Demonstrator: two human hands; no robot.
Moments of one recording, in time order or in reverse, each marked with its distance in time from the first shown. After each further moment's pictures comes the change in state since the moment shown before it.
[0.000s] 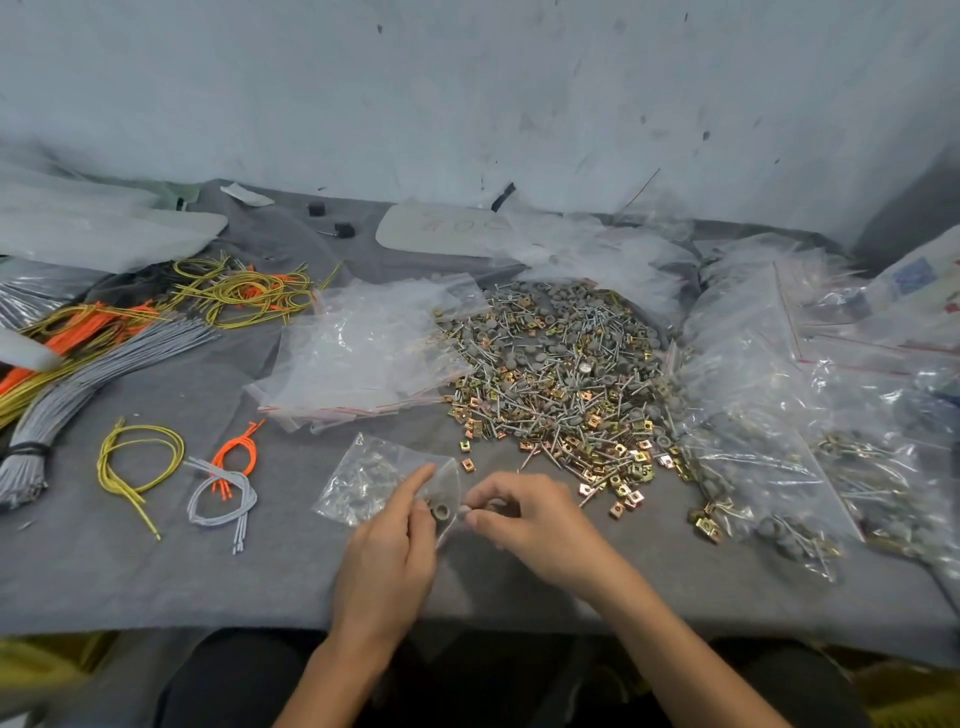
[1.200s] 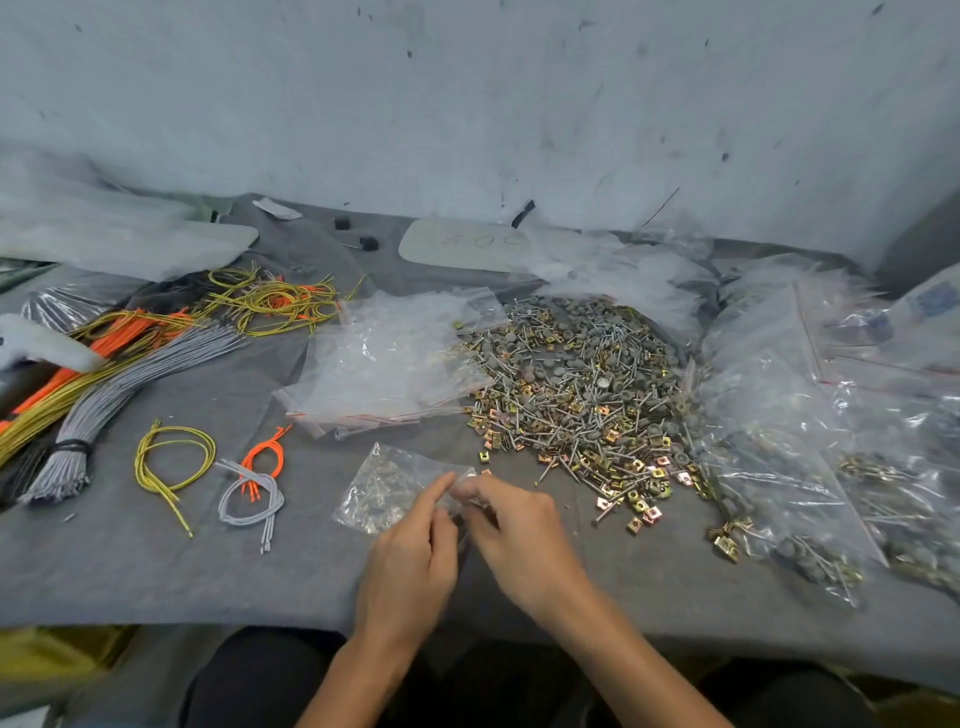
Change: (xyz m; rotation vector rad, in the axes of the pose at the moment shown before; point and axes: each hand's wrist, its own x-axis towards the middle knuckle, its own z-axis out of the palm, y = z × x) left_hand -0.002 0.005 -0.003 0.022 -0.016 -0.014; right_hand 0.003 -0.028 0.034 -0.111 0.177 -0.061
